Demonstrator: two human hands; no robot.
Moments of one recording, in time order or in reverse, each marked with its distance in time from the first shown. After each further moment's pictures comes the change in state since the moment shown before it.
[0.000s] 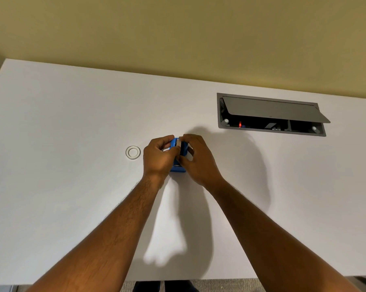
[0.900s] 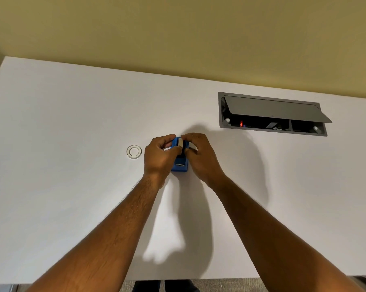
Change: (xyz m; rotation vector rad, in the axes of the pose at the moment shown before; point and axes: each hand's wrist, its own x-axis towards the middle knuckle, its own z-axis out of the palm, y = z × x) left_hand 0.002 -0.002 -0.001 -0.020 -0.033 0.006; right_hand 0.009 0.000 -0.001 0.115 0.048 0.140
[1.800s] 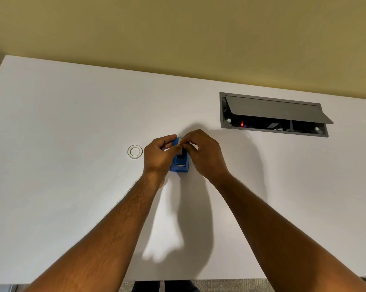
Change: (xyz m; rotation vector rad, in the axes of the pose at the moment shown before) left_hand 0.005 -0.002 -0.005 -0.085 -0.030 -0.030; right_hand 0.006 -0.010 -0.011 -0.343 0.034 -0.337
